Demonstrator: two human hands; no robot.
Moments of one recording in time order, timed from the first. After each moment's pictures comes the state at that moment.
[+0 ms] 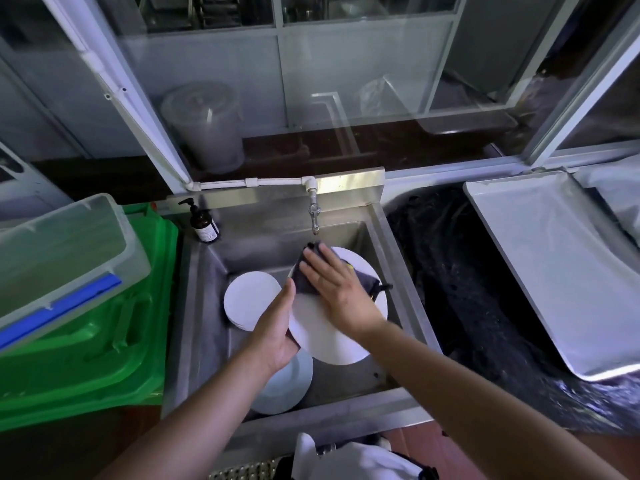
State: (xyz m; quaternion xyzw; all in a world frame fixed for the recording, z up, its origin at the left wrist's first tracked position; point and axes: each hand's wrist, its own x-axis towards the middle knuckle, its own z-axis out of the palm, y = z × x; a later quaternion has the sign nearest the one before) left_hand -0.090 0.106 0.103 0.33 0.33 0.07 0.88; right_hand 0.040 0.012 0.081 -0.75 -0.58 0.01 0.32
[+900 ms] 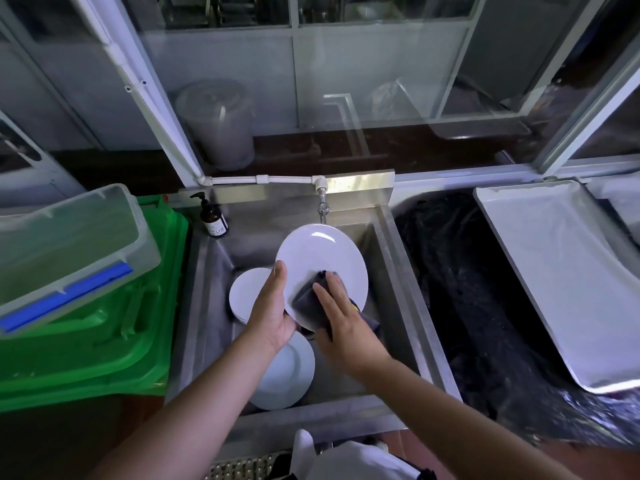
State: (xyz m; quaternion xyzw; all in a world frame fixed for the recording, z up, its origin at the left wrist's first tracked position) left_hand -0.088 0.128 0.104 0.28 0.33 0.15 0.89; right_hand -0.016 -0.020 0.067 -0.78 -0.52 0.11 0.33
